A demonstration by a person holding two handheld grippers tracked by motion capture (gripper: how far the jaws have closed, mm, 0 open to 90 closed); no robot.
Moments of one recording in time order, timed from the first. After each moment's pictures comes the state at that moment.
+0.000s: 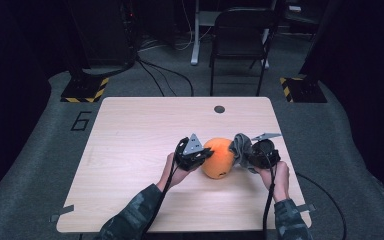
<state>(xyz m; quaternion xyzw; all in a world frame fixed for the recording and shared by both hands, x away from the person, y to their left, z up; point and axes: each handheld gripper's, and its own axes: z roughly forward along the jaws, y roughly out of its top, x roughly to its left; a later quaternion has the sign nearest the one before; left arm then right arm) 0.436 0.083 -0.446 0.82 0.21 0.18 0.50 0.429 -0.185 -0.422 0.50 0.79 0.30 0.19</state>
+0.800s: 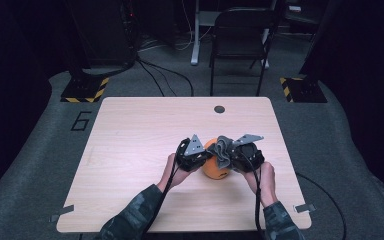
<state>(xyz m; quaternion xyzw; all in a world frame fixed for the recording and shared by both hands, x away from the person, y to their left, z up) 0.434 0.080 -0.447 0.83 0.20 0.17 0.49 0.411 -0.133 -0.411 0.43 0.82 0.31 0.22</state>
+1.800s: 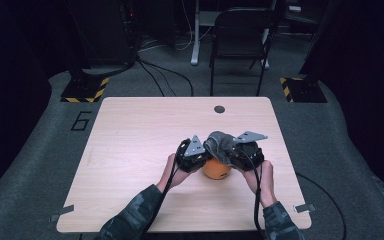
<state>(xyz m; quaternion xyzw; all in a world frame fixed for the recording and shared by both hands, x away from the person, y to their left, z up) 0.432 0.080 -0.446 0.83 0.19 0.17 0.49 0.405 -0.127 -0.396 0.42 0.80 0.36 0.22</state>
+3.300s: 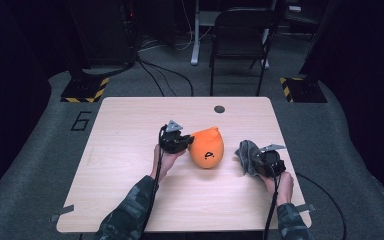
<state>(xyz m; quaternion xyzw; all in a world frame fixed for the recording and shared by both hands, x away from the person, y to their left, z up) 0.504 0.134 -0.473 0.77 0.40 0.14 0.48 0.431 -0.216 -0.486 0.55 0.76 0.26 0.22</state>
